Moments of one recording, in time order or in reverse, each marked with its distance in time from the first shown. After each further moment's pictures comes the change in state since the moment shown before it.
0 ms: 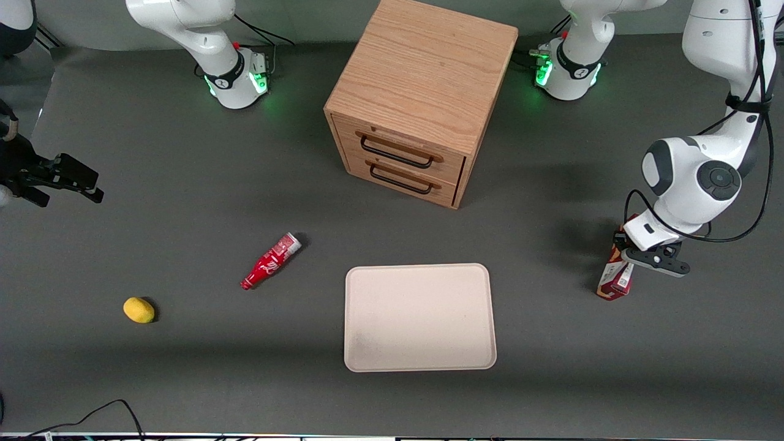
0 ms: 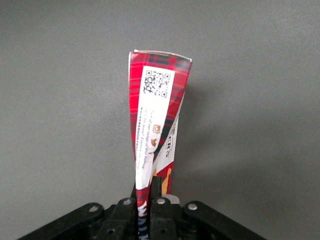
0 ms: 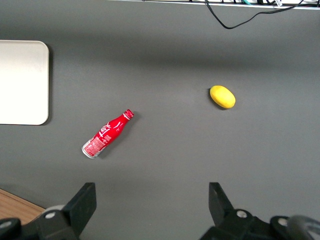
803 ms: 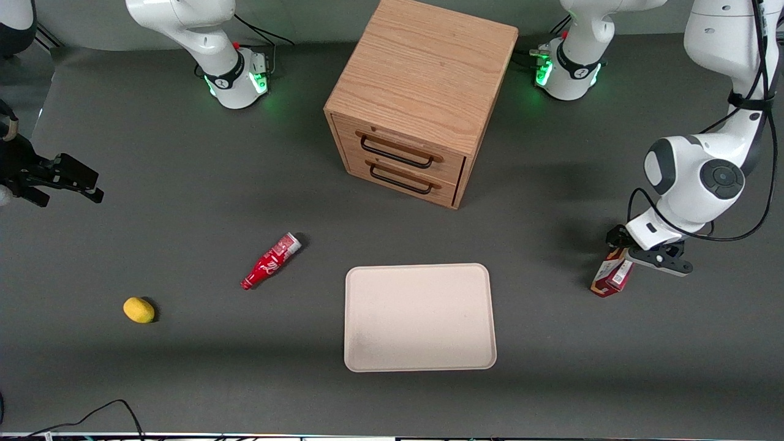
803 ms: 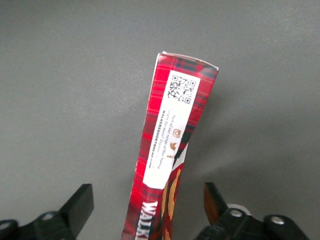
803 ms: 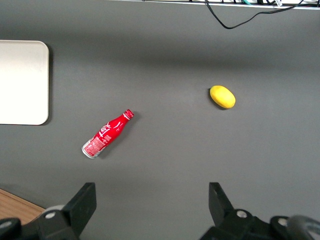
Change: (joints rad) arm -0.001 0.000 0.003 -0.001 0.002 -0.003 -0.002
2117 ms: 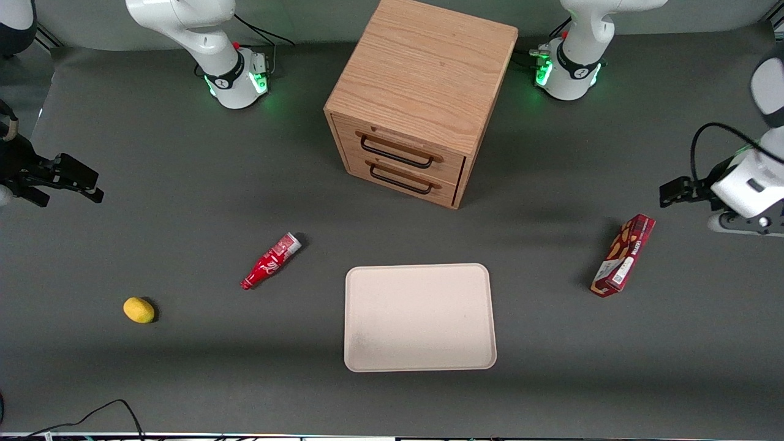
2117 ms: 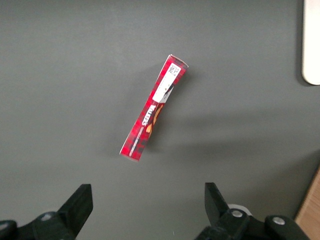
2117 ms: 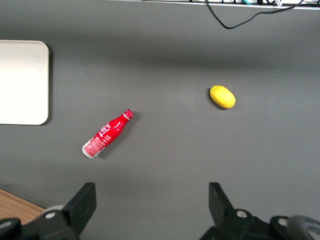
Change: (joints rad) arm -0.028 -0.286 0.002 0.316 0.001 -0.795 -0.270
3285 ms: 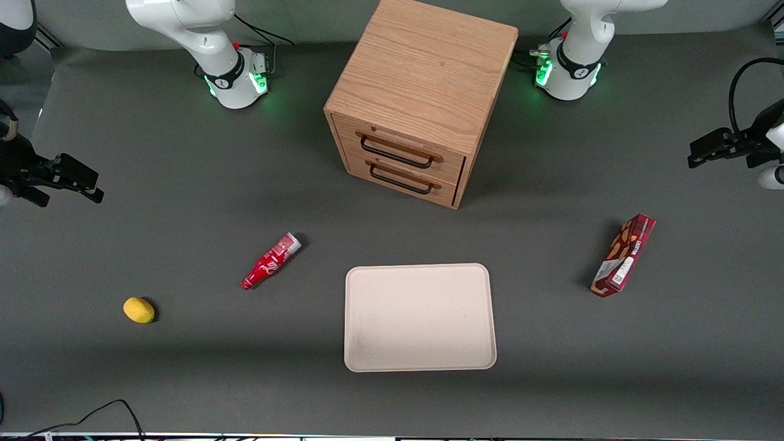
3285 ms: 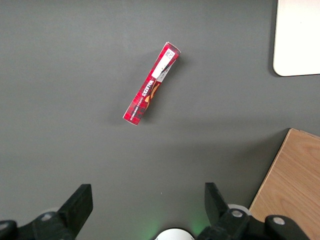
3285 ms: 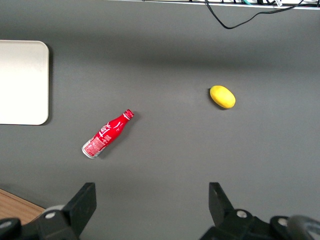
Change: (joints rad) arm -0.016 -0.052 -0.004 0.286 -0.002 -0.385 -0.087
